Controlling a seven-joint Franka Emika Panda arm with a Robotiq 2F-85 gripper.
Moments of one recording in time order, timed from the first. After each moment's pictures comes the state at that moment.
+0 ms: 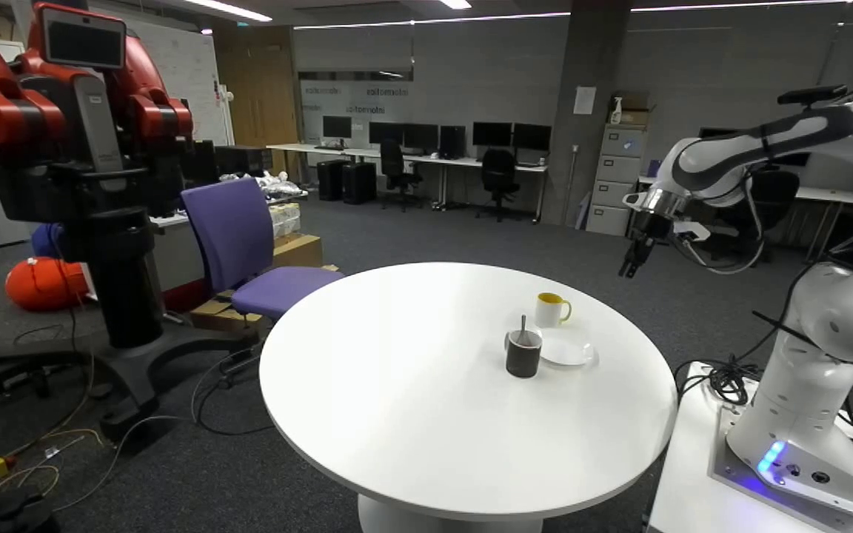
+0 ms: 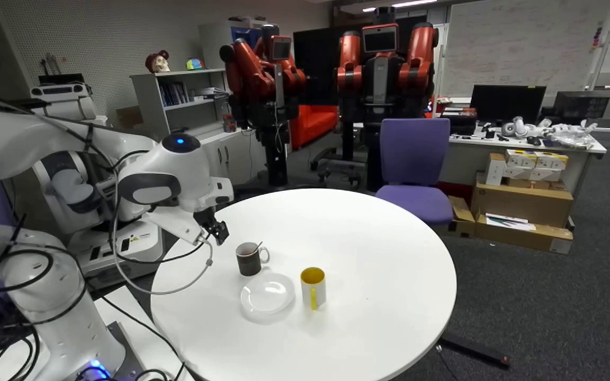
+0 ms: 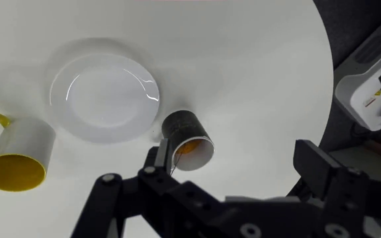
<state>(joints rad) 0.06 -0.68 -0.54 -2.74 0.10 2.17 -0.72</state>
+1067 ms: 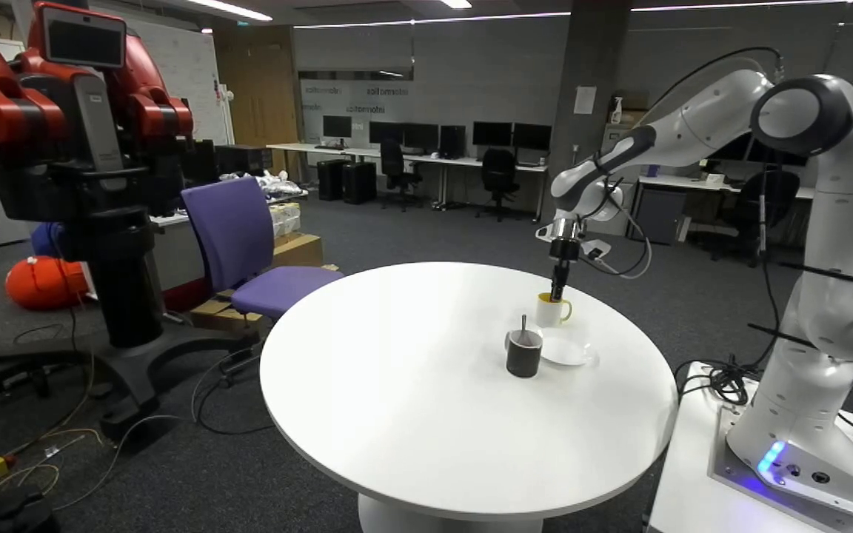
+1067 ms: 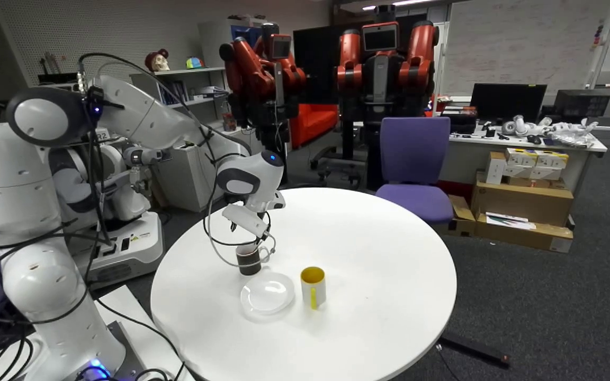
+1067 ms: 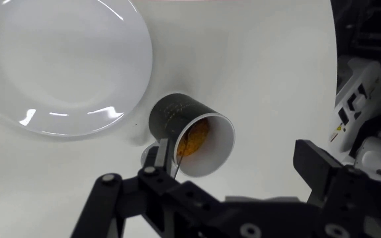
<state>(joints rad) 0.00 0.16 -0.28 -2.19 0.49 2.03 -0.97</state>
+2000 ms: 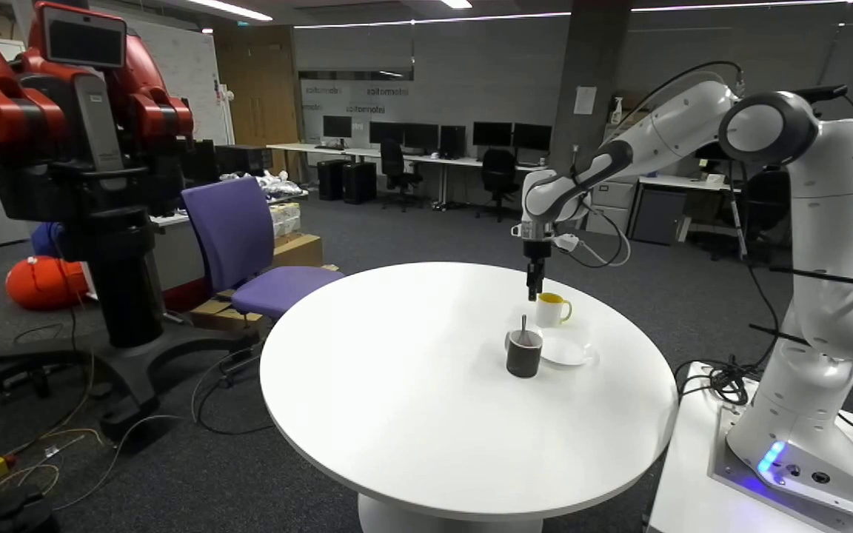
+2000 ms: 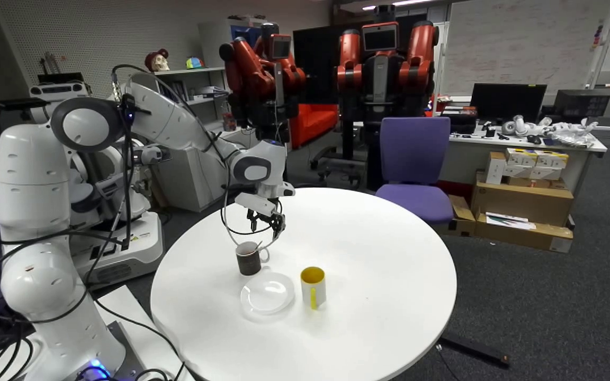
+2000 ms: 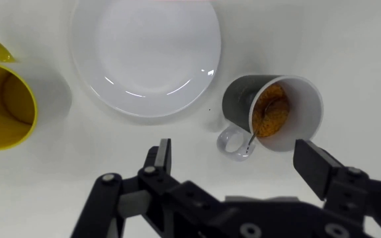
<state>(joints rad) -0.06 0.31 -0.11 -1.99 0.14 2.12 -0.49</state>
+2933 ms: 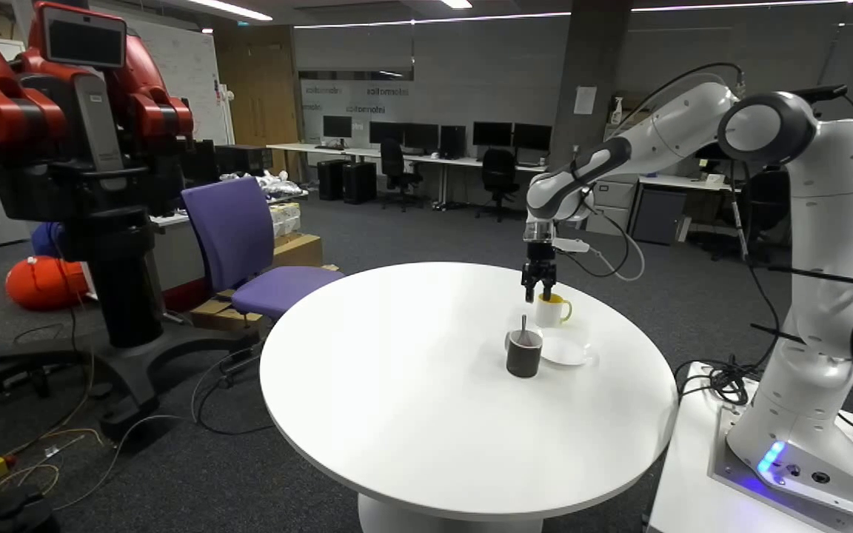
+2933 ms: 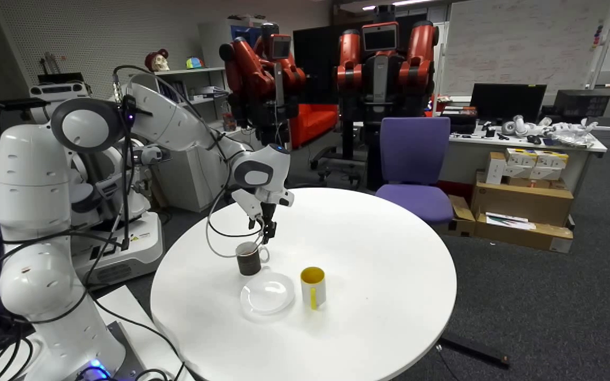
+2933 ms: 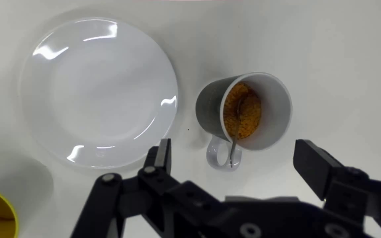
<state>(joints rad) -0.11 0.31 -0.09 -1.99 0.28 2.04 -0.23</state>
